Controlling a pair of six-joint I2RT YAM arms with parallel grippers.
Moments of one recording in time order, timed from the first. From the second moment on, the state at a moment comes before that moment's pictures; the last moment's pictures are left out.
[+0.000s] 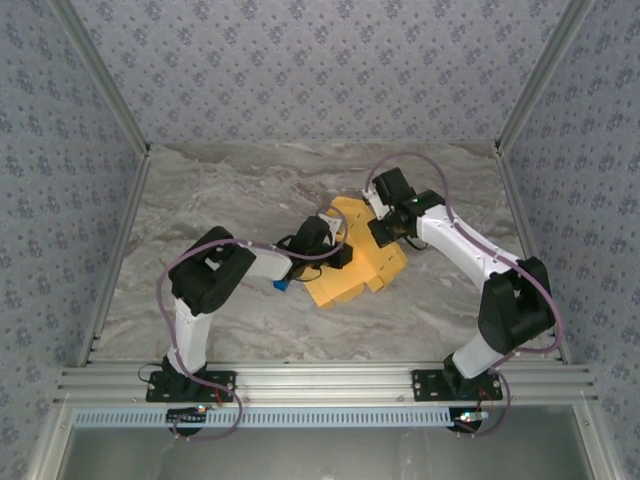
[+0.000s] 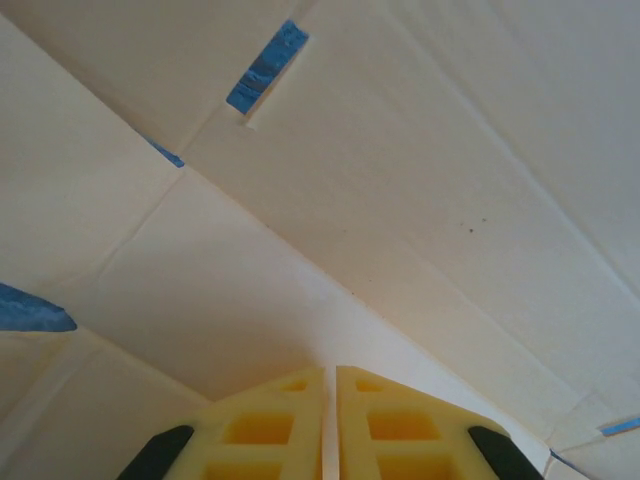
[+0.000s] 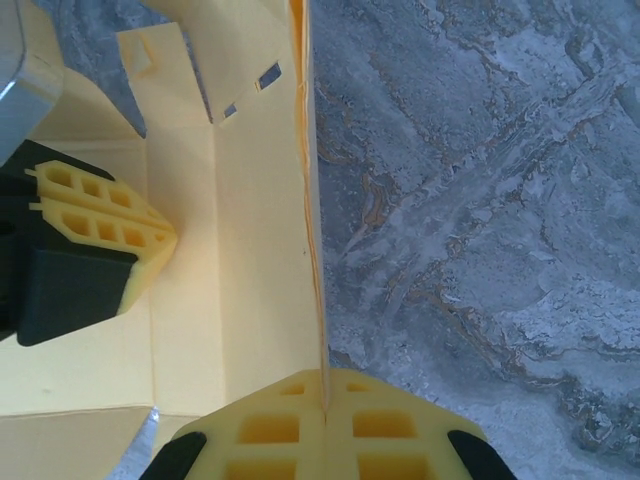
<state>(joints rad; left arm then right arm) -0.78 2.04 1.02 0.42 0.25 -0.58 0.48 1.58 1.25 -0.78 0.10 -0.08</state>
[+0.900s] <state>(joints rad) -0.80 2.08 0.94 0.68 0.17 -0.74 0.67 1.54 1.15 -0.63 0.32 0.04</state>
